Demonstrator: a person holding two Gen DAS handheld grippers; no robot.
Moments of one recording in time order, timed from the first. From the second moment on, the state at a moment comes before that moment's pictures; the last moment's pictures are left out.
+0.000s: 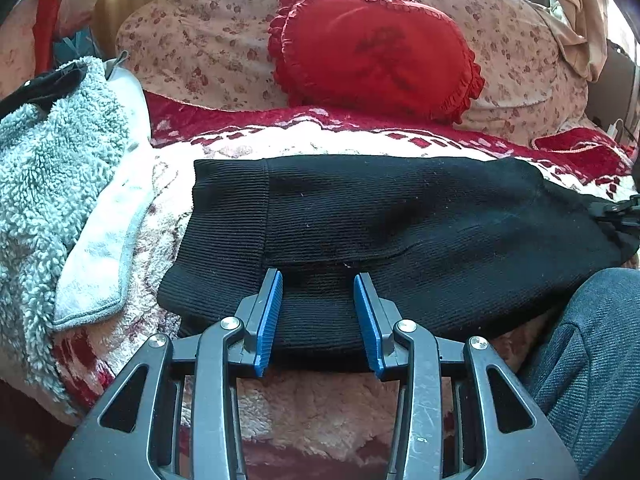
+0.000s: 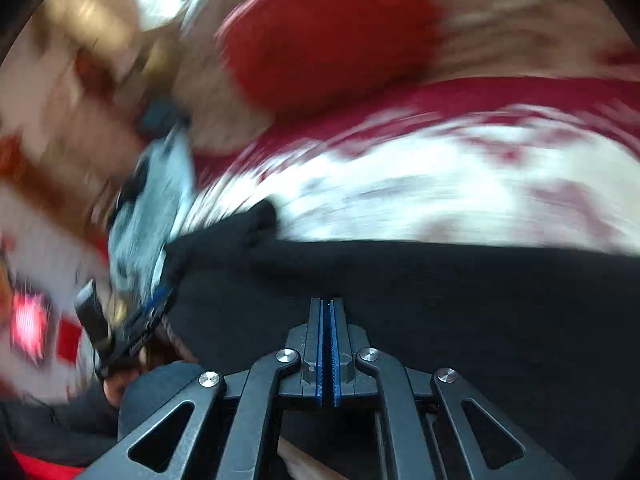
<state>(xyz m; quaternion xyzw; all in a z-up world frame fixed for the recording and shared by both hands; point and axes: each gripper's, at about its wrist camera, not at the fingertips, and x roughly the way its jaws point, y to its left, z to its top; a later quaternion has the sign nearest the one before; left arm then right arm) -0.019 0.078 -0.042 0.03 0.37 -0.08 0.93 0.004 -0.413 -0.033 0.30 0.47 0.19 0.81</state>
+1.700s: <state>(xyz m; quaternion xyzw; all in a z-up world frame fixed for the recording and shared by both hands) -0.011 0.045 0.002 0.01 0.38 -0.18 0.90 0.032 -0.253 0.019 0.18 0.50 0.40 0.75</state>
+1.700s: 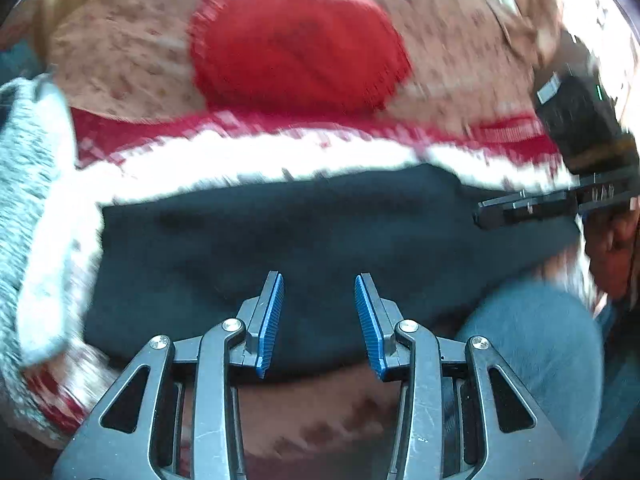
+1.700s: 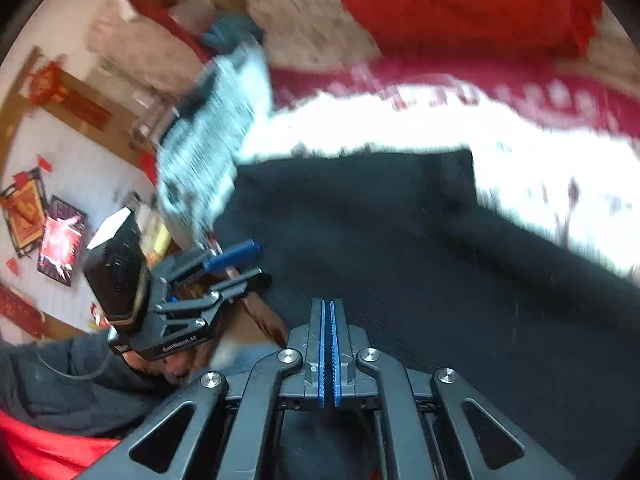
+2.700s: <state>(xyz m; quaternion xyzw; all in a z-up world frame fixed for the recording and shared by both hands) 0.001 -0.006 -0.017 0.06 0.43 -0.17 0.88 -0.026 -0.414 0.028 0.29 0.41 0.15 0.85</state>
